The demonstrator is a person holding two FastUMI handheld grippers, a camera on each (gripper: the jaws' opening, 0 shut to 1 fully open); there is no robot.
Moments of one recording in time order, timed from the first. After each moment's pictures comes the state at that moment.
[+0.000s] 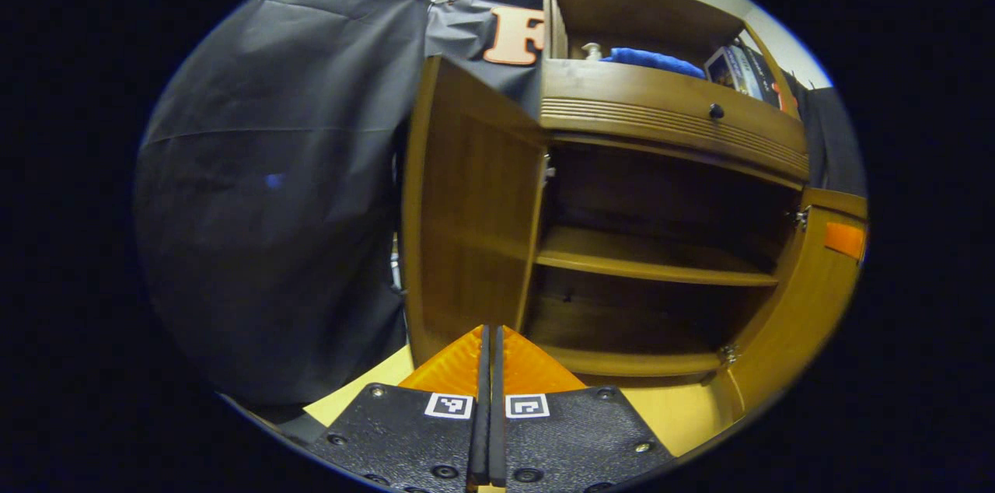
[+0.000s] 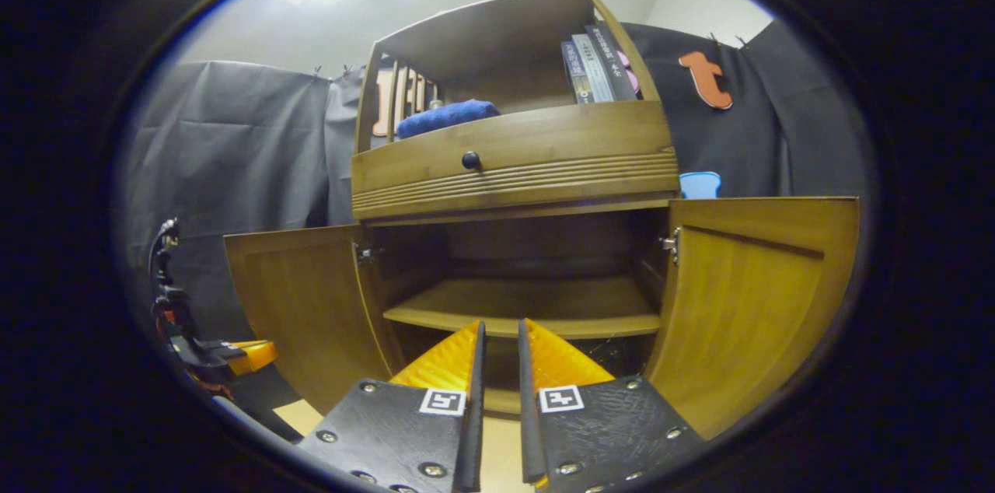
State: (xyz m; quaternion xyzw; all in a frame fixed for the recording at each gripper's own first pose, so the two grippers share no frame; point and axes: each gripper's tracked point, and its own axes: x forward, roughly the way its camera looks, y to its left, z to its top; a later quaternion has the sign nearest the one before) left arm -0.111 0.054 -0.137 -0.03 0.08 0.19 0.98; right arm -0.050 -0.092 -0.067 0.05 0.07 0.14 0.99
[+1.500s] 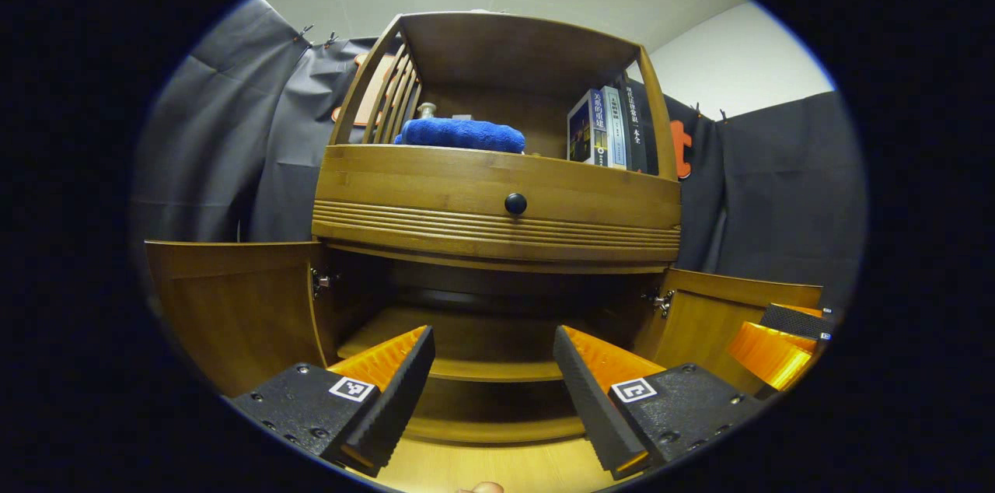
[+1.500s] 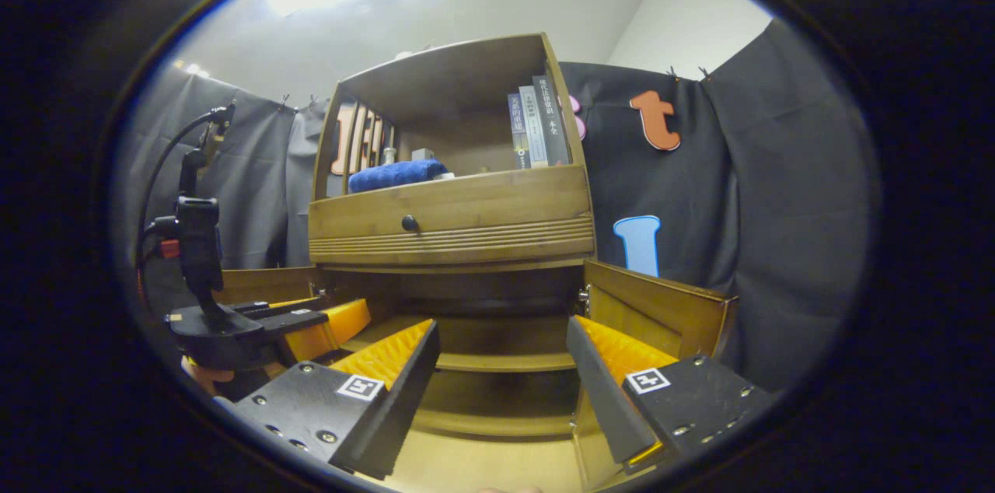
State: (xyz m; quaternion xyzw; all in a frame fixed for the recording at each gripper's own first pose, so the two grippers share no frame) left arm 0.005 -0.148 -0.014 -0.02 -0.01 0.00 1.00; right arm -0.064 -0.161 -0.005 0.05 0.01 0.06 1.00
